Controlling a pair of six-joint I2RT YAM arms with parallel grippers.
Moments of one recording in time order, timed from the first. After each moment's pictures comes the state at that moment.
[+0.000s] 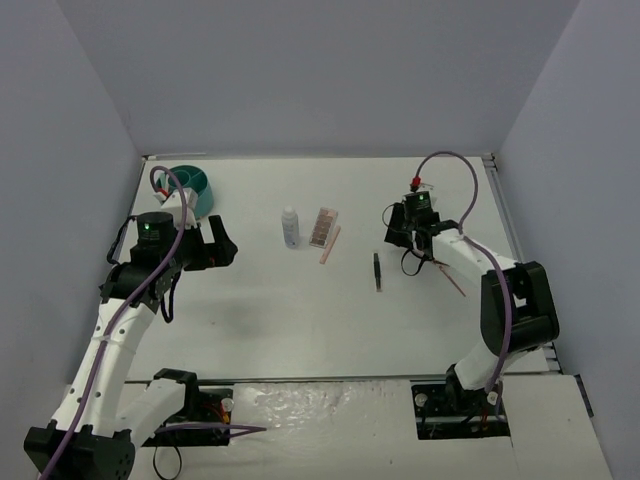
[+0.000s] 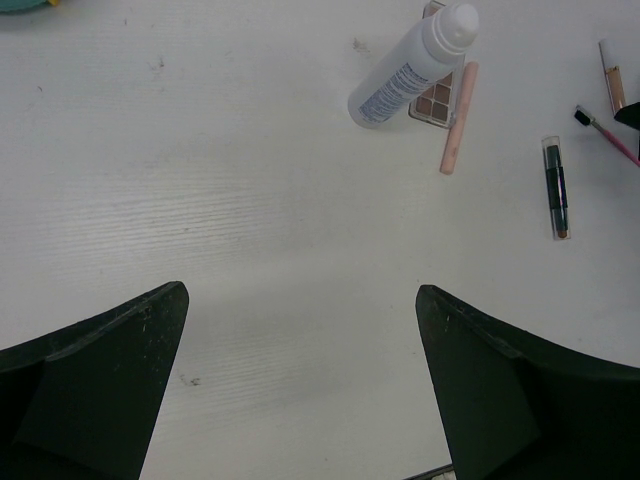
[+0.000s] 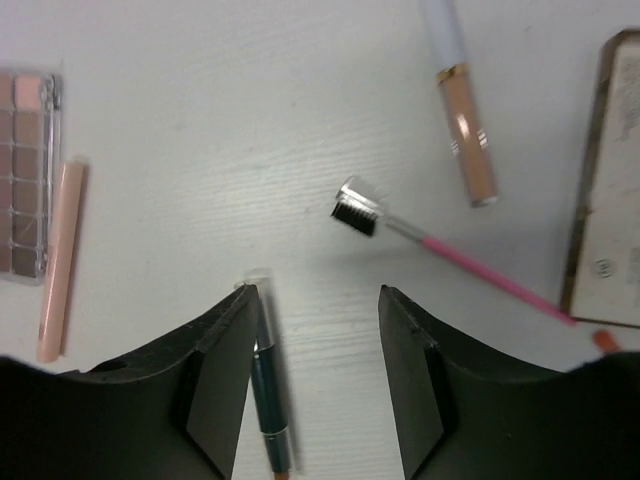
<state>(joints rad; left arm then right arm) -0.13 0.93 0.99 -0.66 0.18 -0.27 0.27 1.62 0.97 -0.19 0.12 0.45</state>
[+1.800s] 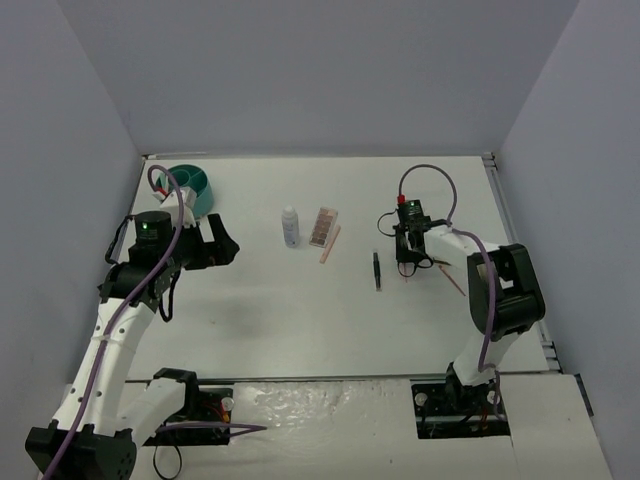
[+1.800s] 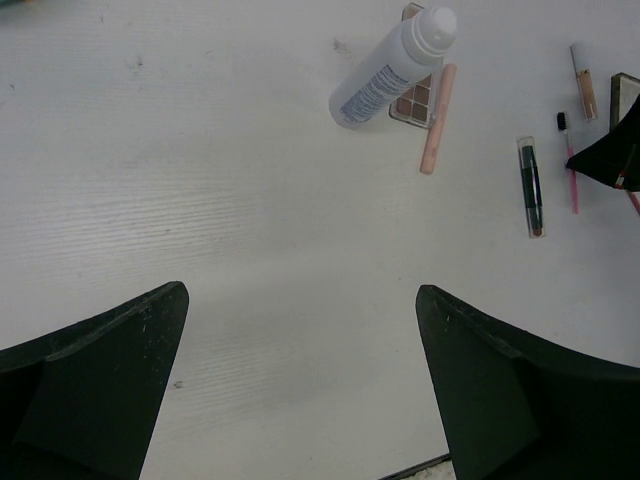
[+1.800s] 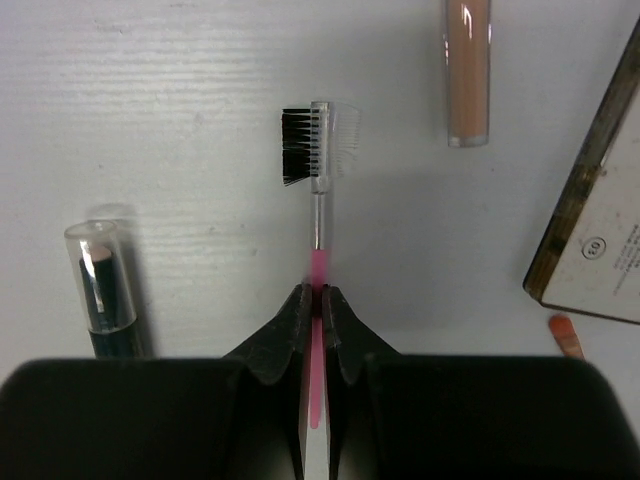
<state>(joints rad) -0.12 0.93 0.98 -0.65 0.24 -0.30 0.27 1.73 0.99 -0.35 0.17 0.23</state>
